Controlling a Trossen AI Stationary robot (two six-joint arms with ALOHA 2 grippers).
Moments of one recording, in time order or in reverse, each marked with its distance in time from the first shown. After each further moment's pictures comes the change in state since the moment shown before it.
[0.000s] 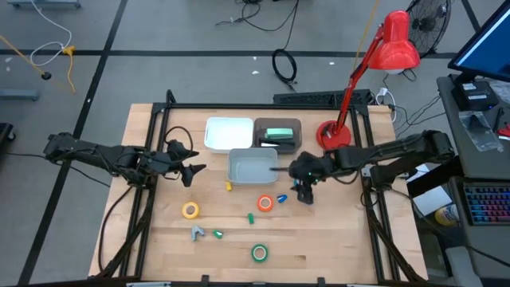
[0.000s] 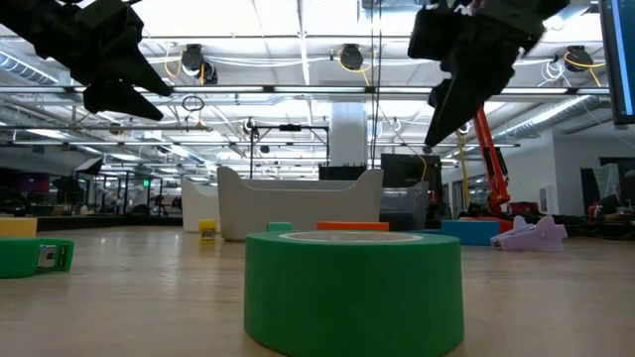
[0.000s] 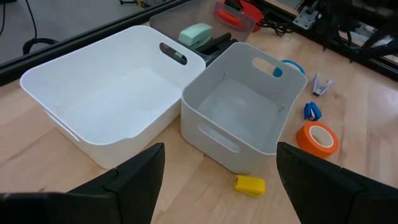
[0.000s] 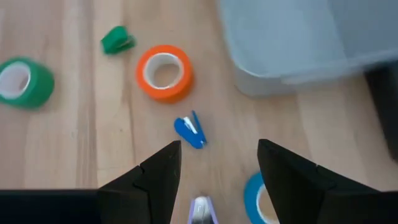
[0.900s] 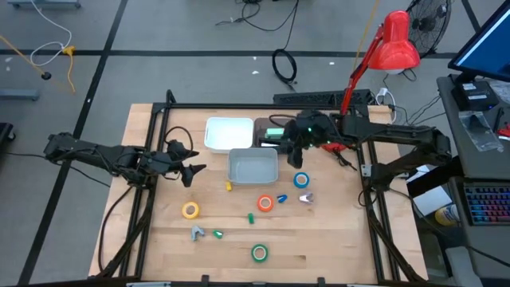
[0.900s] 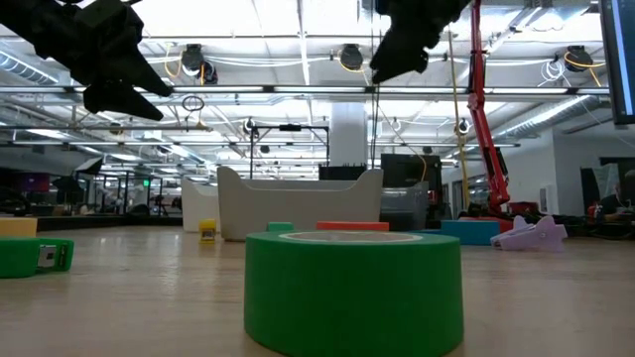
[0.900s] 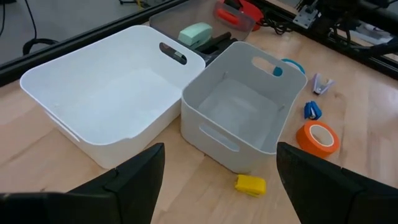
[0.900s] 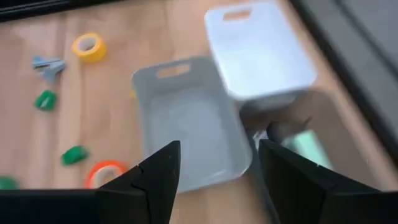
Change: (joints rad) left arm 0.000 0.000 0.000 -0.001 0.002 0.005; right arm -0.274 0.013 0.338 -0.119 -0.003 -0.141
